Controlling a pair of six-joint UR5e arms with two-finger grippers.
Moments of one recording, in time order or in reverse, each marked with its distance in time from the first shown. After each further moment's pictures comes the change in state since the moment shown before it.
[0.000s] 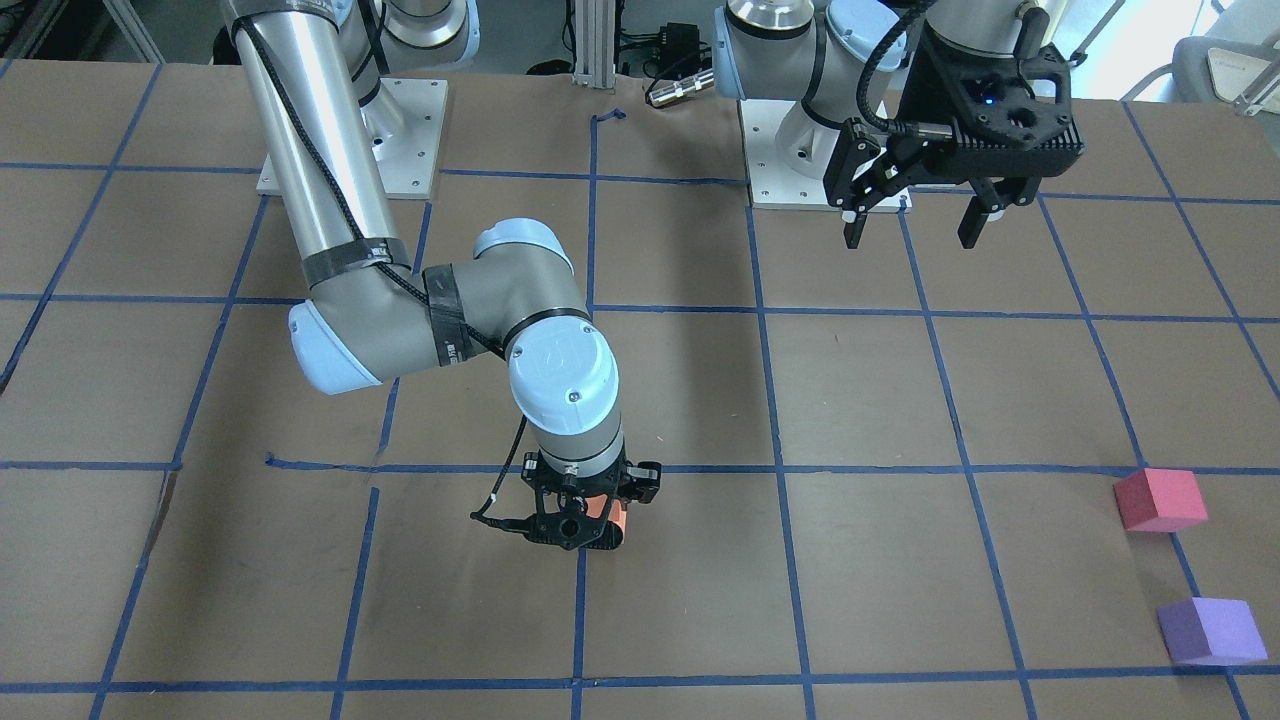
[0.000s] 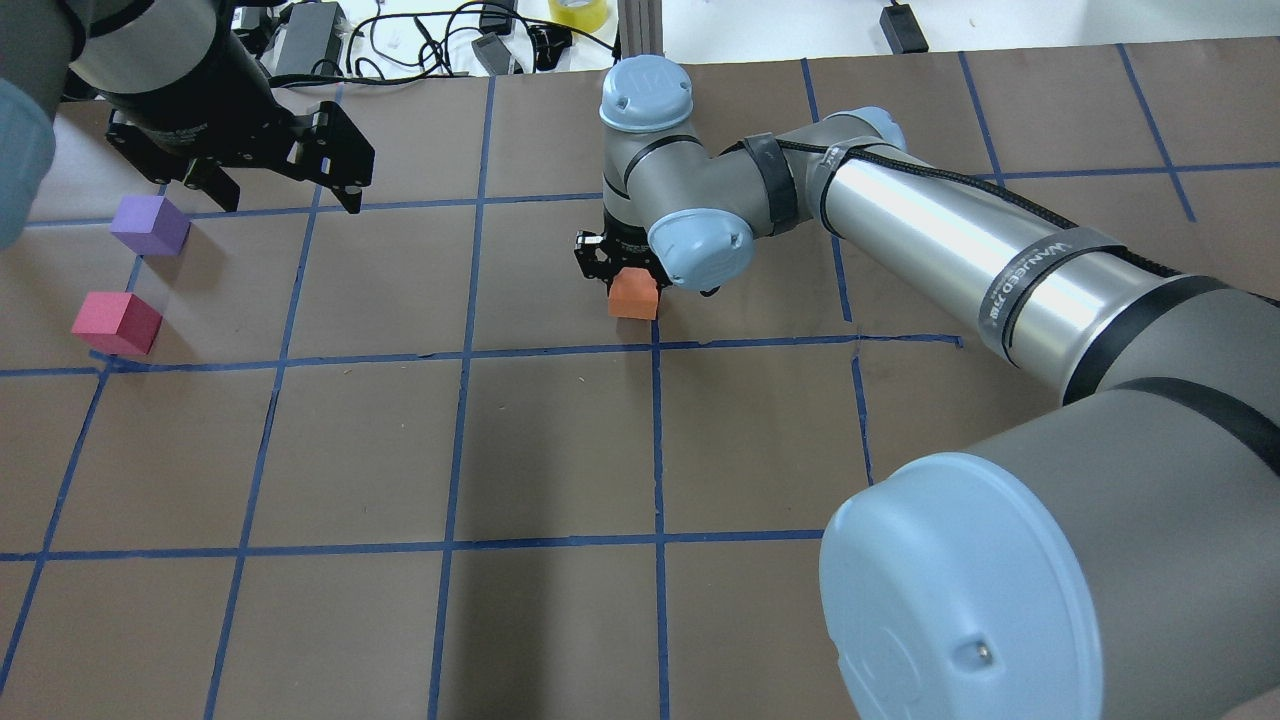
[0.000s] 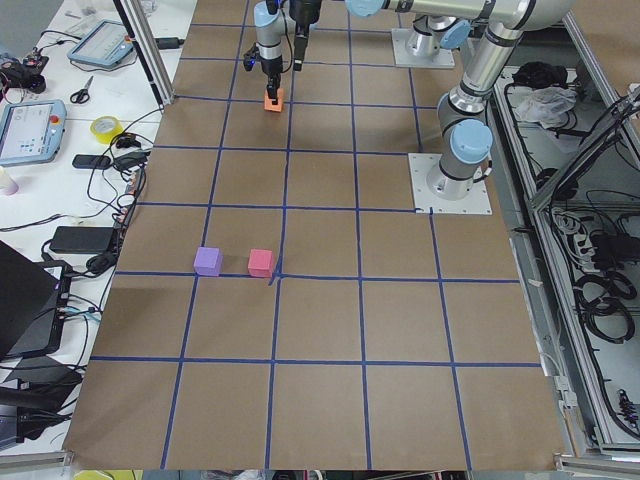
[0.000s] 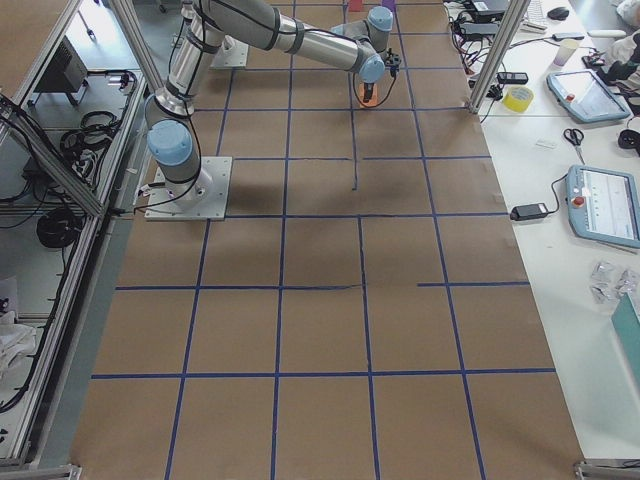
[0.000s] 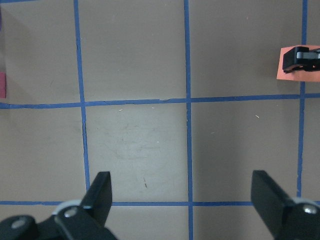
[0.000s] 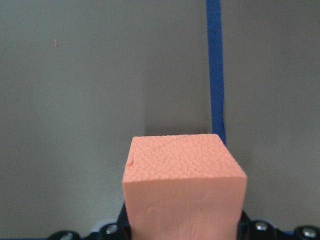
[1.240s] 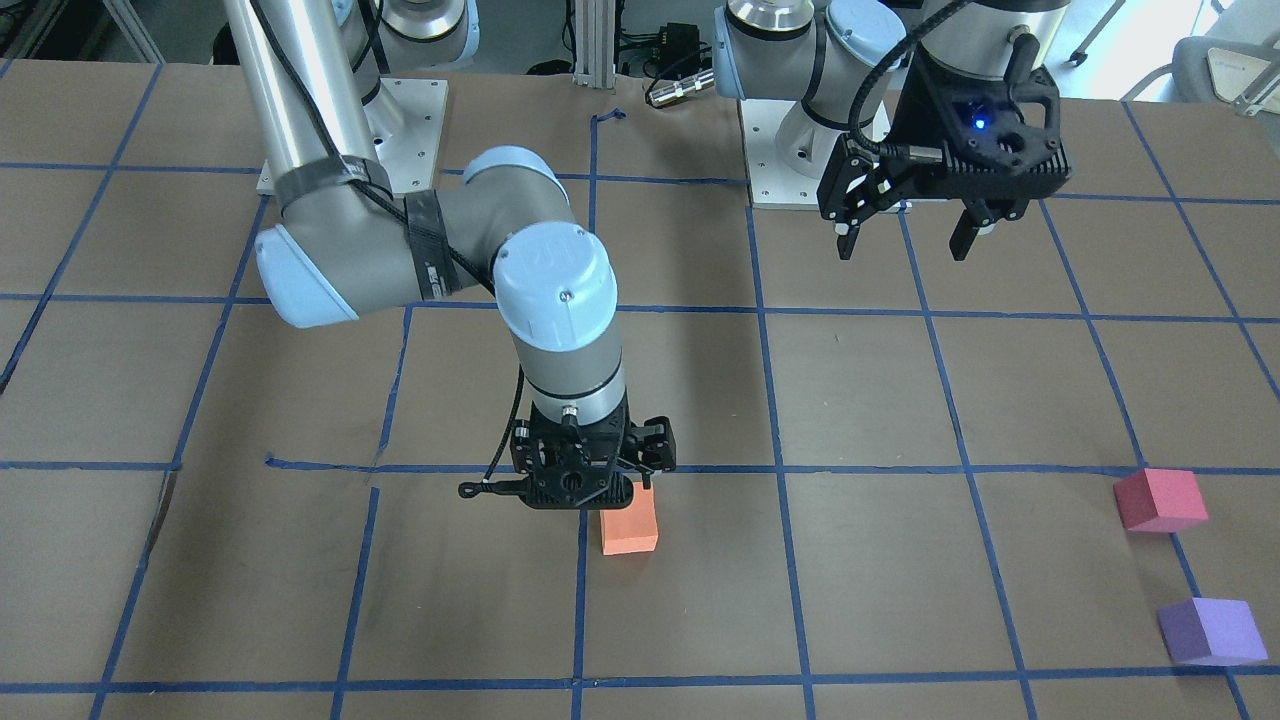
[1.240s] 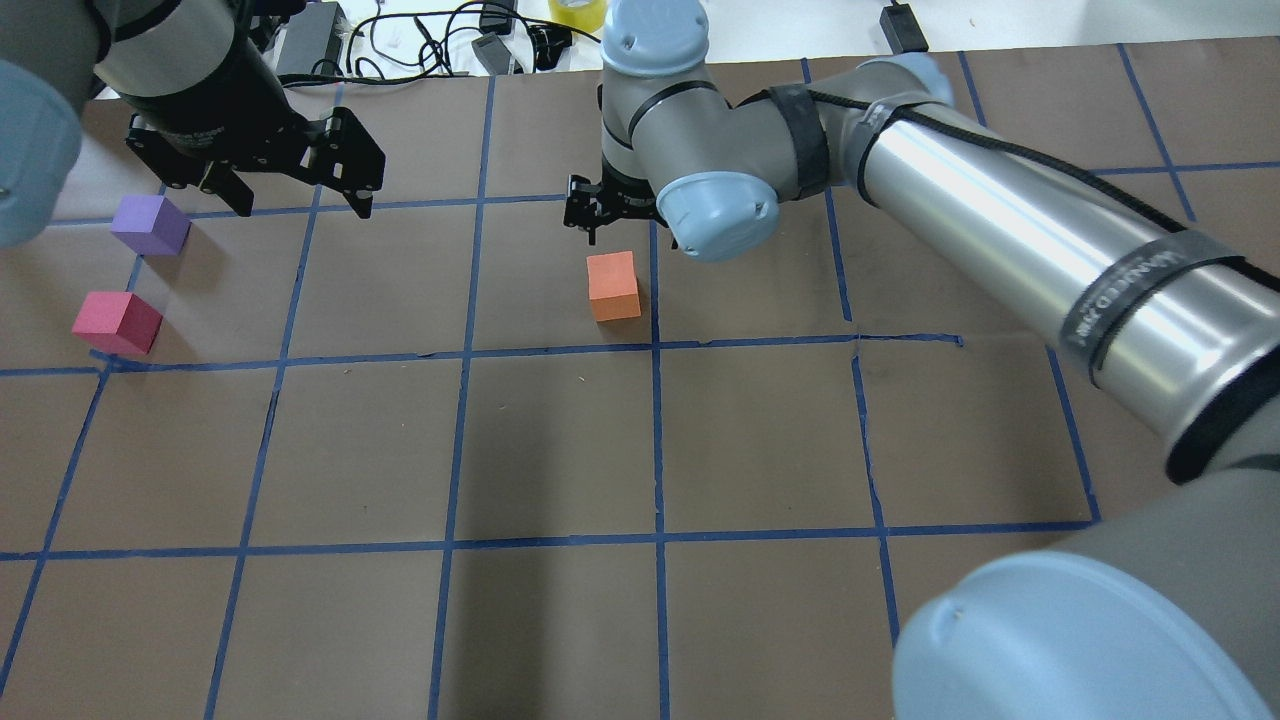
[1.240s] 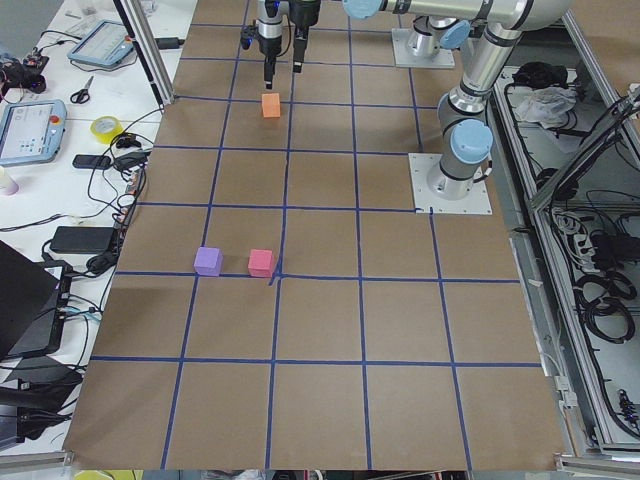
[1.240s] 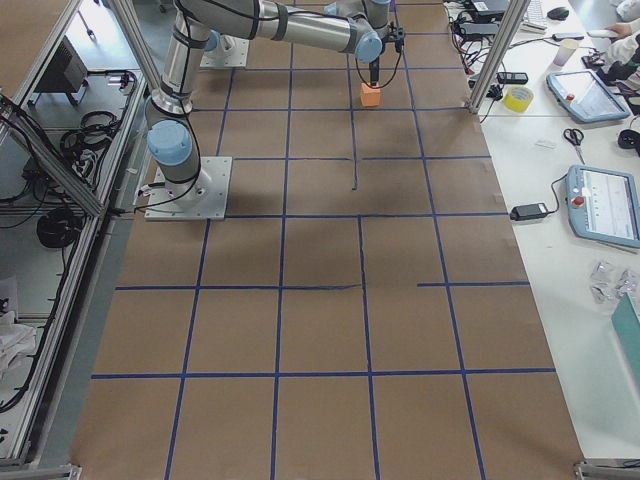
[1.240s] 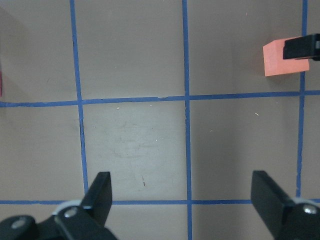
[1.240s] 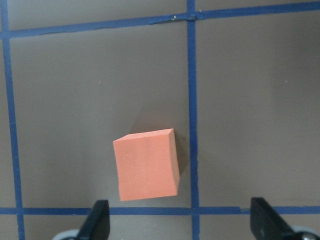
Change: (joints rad) left arm -0.003 -0.032 0.002 0.000 -0.003 -0.001; right arm -0.032 -0.181 0.005 0.050 -0.032 -0.052
